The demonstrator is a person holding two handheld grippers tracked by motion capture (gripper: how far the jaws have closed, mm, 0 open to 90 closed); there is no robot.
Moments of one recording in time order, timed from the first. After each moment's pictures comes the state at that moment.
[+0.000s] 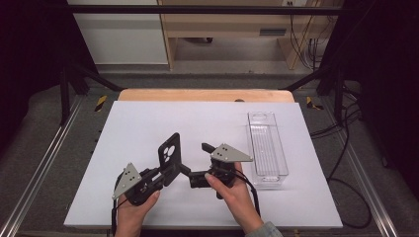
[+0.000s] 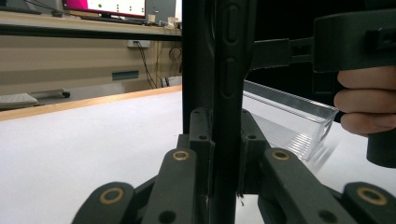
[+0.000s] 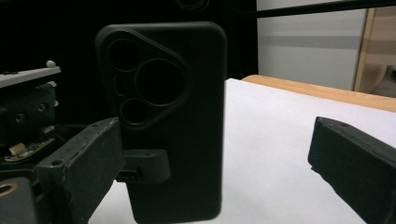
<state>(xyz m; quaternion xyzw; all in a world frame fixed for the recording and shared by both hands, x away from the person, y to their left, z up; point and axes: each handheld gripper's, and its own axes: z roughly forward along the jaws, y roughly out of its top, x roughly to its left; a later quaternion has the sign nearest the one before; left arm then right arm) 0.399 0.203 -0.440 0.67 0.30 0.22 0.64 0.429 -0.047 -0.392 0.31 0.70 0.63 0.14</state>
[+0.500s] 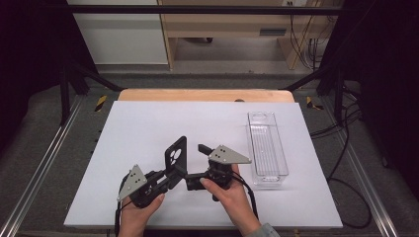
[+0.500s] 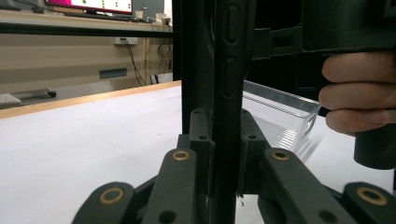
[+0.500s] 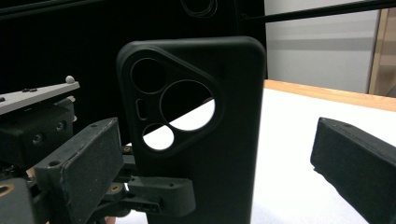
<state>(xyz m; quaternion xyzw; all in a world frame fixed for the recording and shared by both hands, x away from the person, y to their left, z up) 0.395 0.192 -0.439 0.68 0.29 0.21 0.64 0.423 -0.040 -0.390 0.31 0.69 0.64 0.13</state>
